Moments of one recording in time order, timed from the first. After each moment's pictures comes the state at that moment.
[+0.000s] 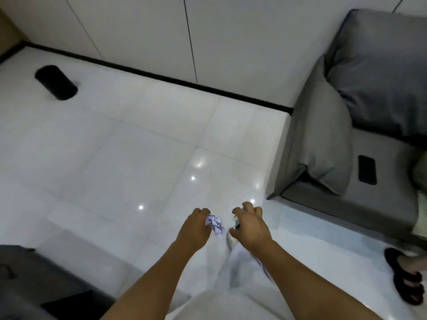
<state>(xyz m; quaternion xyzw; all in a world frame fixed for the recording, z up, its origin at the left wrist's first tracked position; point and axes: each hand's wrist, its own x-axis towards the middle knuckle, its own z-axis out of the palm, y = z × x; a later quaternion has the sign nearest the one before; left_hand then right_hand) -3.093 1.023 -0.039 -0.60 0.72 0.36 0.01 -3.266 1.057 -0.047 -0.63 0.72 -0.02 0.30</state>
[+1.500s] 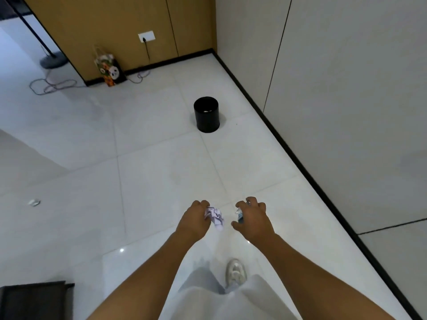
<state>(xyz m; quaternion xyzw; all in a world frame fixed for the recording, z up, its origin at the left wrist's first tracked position) -2.535 0.164 0.002 -0.84 0.43 0.30 -0.15 -2.689 0.061 -0.013 -0.85 0.43 0.05 0.29</state>
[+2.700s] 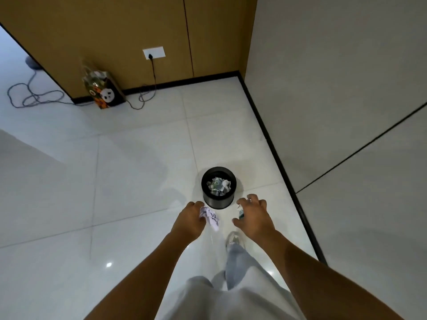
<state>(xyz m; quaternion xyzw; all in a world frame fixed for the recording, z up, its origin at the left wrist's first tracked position) -1.993 -0.451 -0.036 -0.87 0.34 0.32 -0.16 -2.131 -0.588 -0.040 -0.87 0.39 0.12 0.28</state>
